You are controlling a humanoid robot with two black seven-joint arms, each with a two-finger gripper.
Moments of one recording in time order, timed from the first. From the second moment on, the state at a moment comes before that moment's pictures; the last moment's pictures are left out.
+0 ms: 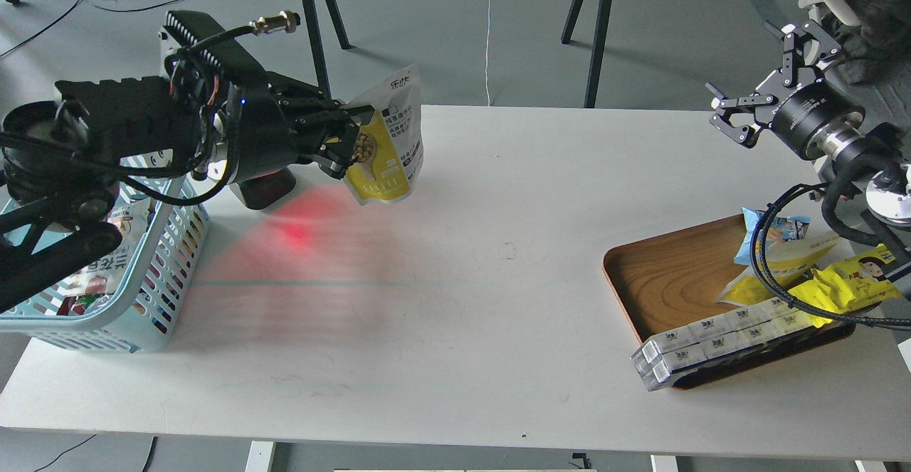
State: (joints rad) left arm -0.93 0.83 -0.58 -1.76 1.88 -0.49 0.06; right arm 0.79 -0.53 0.73 0.66 0.23 0.45 -0.04
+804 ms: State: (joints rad) left arm -0.92 0.84 -0.51 -1.76 1.90 -0.49 0.14; right arm 0.79 -0.52 0.73 0.66 0.23 0.45 -0.04
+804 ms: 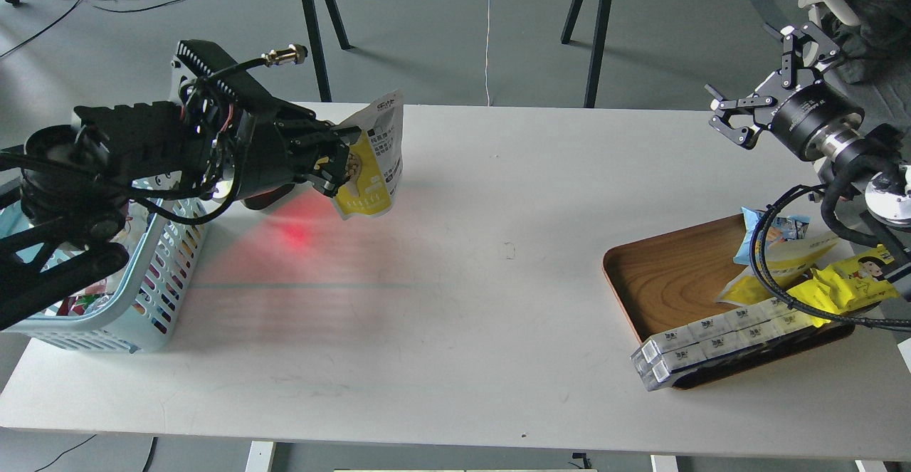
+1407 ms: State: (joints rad) left arm -0.84 0.85 -0.51 -1.76 1.90 -0.42 0.14; right arm 0.79 -0.53 0.73 0.66 0.22 0.45 -0.04
